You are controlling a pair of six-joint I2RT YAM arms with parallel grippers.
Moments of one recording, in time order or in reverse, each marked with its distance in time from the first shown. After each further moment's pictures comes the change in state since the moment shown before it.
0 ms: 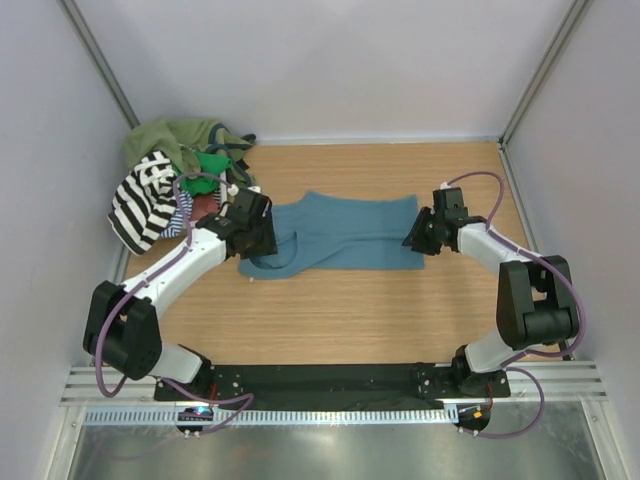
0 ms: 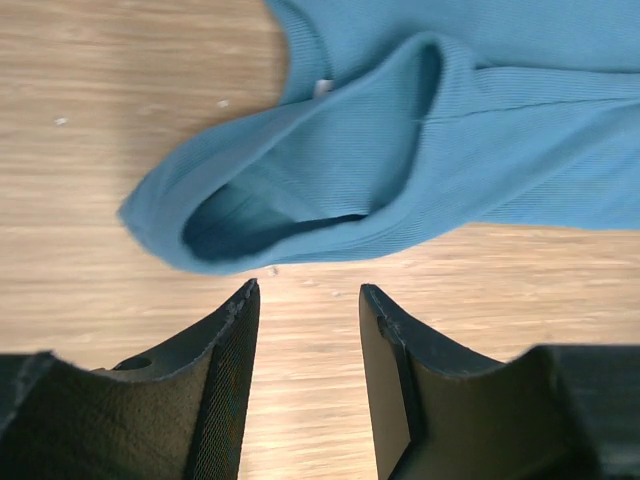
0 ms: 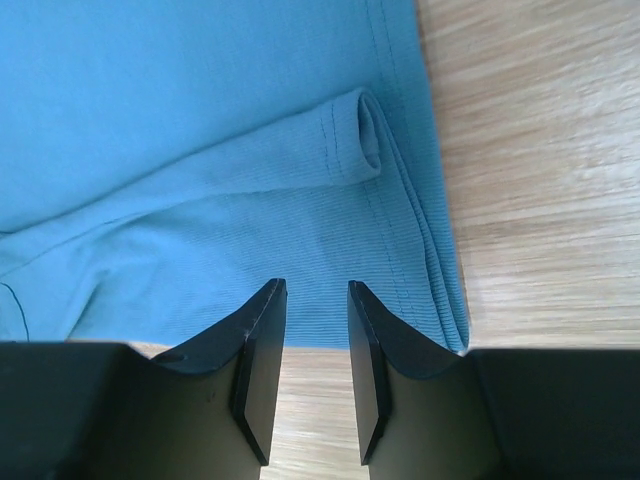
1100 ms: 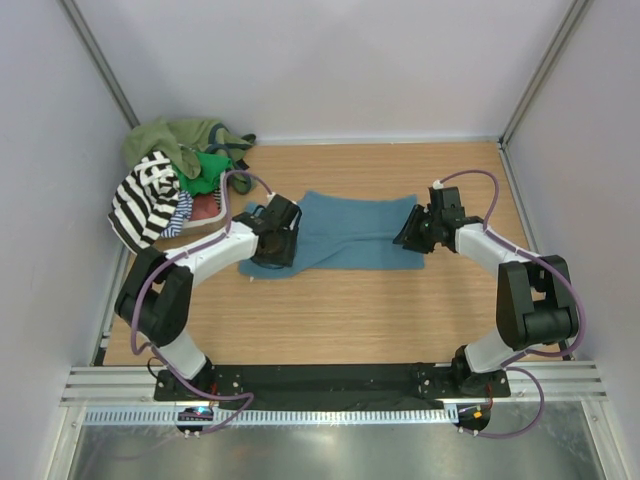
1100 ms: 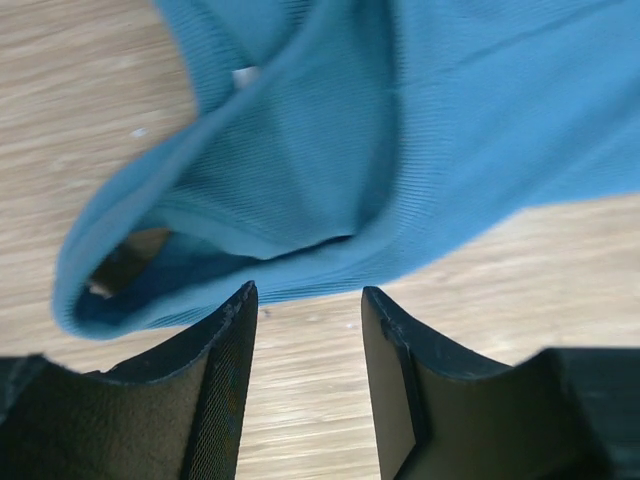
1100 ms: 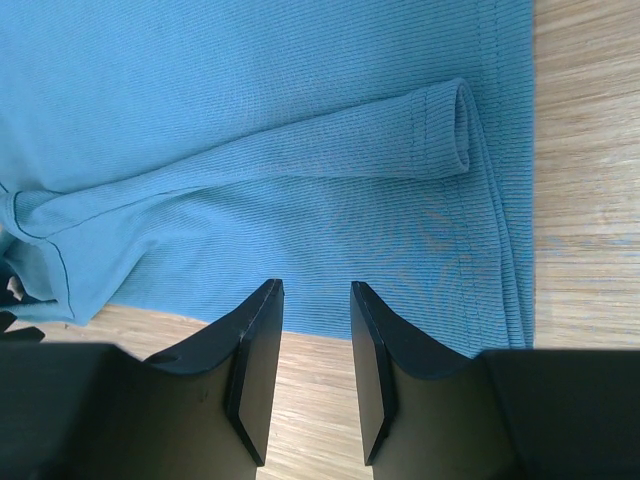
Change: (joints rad) left arm -0.108 0.224 0.046 0.019 -0.071 0.196; right arm 0.028 0.000 -0.008 0.045 -0.099 -0.006
